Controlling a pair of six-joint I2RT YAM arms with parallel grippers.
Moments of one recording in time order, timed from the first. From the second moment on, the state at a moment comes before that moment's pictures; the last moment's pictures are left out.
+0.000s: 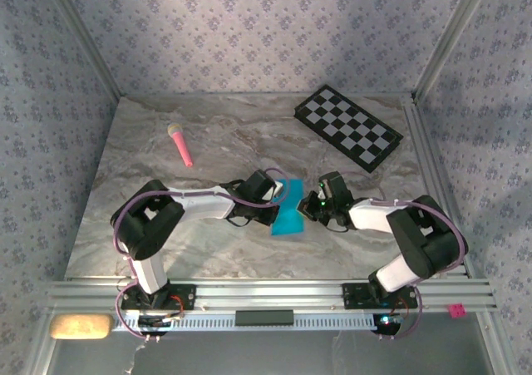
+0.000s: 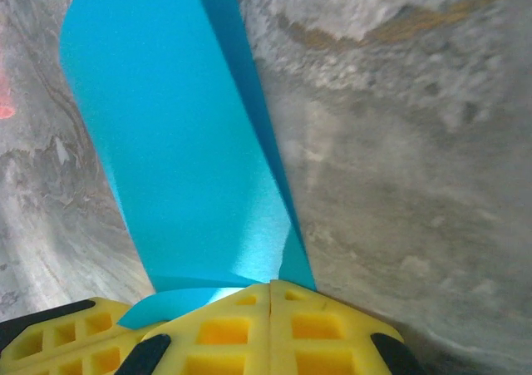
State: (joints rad) left arm -0.88 1.77 0.94 -0.21 0.17 -0.39; right arm 0.48 1.51 0.50 0.13 -0.33 1.02
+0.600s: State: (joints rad) left arm -0.88 1.77 0.94 -0.22 0.17 -0.39; right arm 0.56 1.51 0.56 0.09 -0.37 0.97
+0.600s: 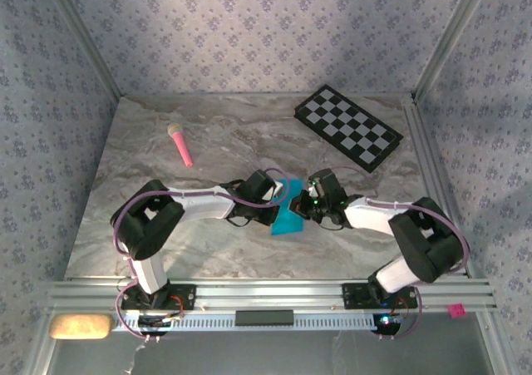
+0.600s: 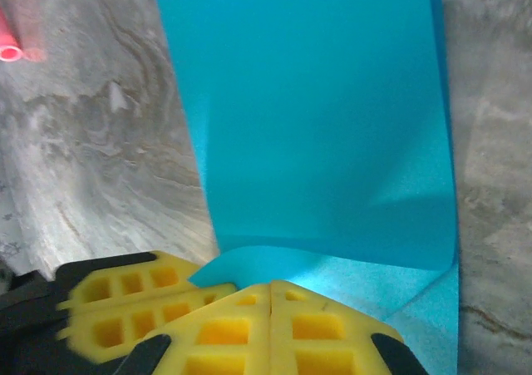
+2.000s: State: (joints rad) left arm -0.87 1.72 1.06 -0.35 0.48 -0.58; right arm 0.56 1.56 0.52 0.18 -0.38 0.98
